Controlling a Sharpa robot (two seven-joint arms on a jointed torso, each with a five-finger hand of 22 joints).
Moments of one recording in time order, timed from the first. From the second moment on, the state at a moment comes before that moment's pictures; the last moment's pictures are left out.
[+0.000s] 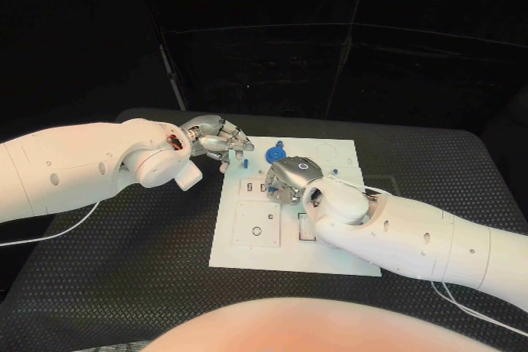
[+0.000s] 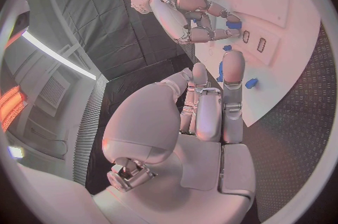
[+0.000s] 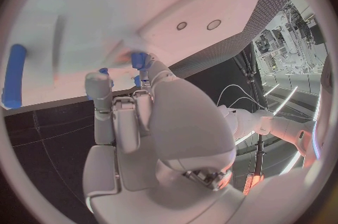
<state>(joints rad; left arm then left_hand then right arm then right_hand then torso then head) 1.33 -0.93 -0.20 1.54 -0.44 -0.12 -0.05 1.28 0.05 0.29 0.06 0.11 0.77 0.13 0.55 0.32 1.03 0.04 0.79 0.55 1.47 -0.03 1.33 1.26 0.15 1.21 0.08 0.94 0.65 0.98 -0.45 -0.02 1.44 -1.81 -0.33 -0.43 1.52 0.01 0.13 0.12 0.13 1.14 0.08 0.18 0.08 1.42 0.04 1.39 1.32 1.47 -0.05 1.52 1.31 0.14 1.20 0.06 1.23 0.83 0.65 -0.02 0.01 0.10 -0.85</state>
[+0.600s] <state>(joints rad) 1.33 -0.93 -0.20 1.54 -0.44 -0.11 -0.06 1.27 0.04 0.30 0.06 0.11 0.77 0.13 0.55 0.32 1.03 0.04 0.79 0.55 1.47 -0.03 1.32 1.26 0.15 1.21 0.08 0.93 0.65 0.98 -0.46 -0.02 1.42 -1.78 -0.35 -0.42 1.48 0.02 0.17 0.11 0.11 1.07 0.12 0.13 0.08 1.43 0.03 1.36 1.41 1.47 -0.04 1.53 1.31 0.14 1.18 0.07 1.22 0.80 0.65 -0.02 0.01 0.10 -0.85</state>
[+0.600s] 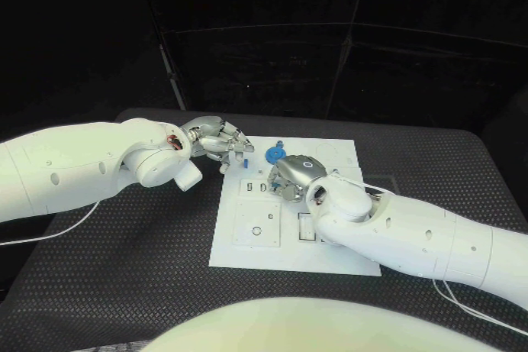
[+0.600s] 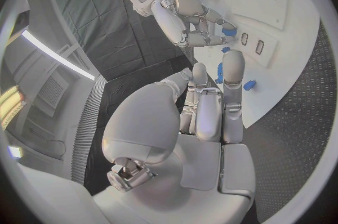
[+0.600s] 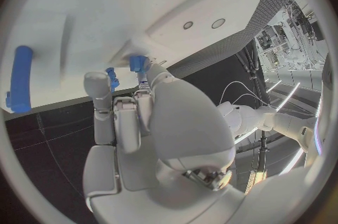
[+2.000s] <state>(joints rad) 1.33 -0.92 -0.20 1.52 -0.44 -0.09 -0.08 1.27 0.04 0.31 0.06 0.11 0.76 0.13 0.56 0.32 1.03 0.04 0.79 0.54 1.47 -0.03 1.32 1.26 0.15 1.21 0.08 0.93 0.65 0.98 -0.51 -0.02 1.46 -1.75 -0.44 -0.36 1.42 -0.06 0.21 0.13 0.10 0.98 0.16 0.07 0.07 1.41 0.07 1.34 1.31 1.47 -0.01 1.52 1.31 0.14 1.17 0.10 1.21 0.80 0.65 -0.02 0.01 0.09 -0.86</state>
